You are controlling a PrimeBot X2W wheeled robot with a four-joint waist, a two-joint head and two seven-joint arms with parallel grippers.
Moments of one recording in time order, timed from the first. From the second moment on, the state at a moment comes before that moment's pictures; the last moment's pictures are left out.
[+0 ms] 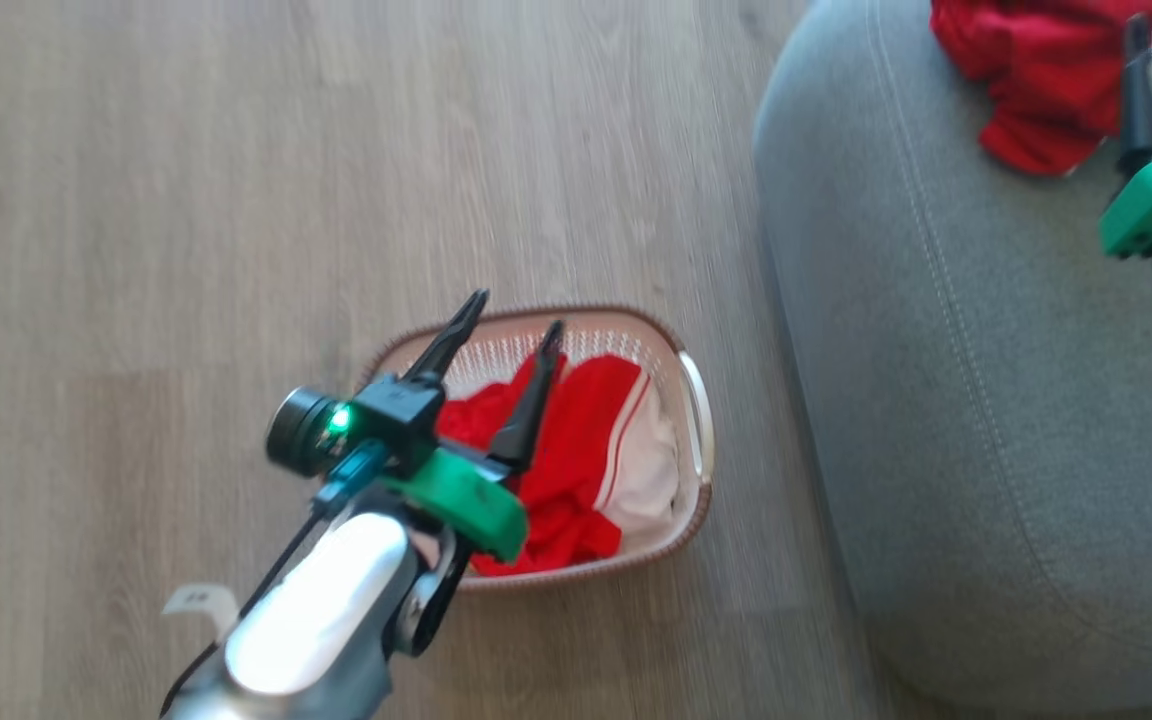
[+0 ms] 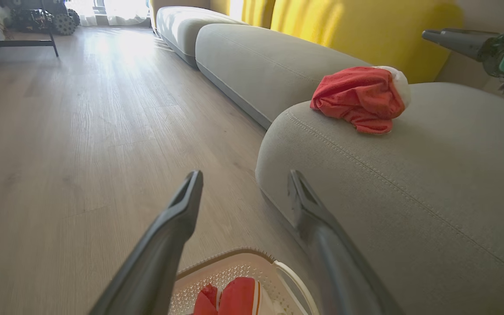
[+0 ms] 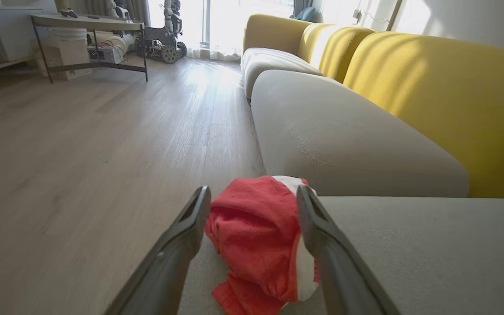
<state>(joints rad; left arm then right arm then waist) -0.59 0.19 -0.78 0.35 -0.47 0.15 -0.18 -0.85 -0.32 -0.05 0.86 0.11 0.13 -0.25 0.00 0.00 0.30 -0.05</state>
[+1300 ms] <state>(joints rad) -0.06 0.31 -0.49 0.24 -0.57 0.30 -0.25 -0.15 -0.06 0.04 0.38 0.20 0.13 -0.25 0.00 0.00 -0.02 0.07</state>
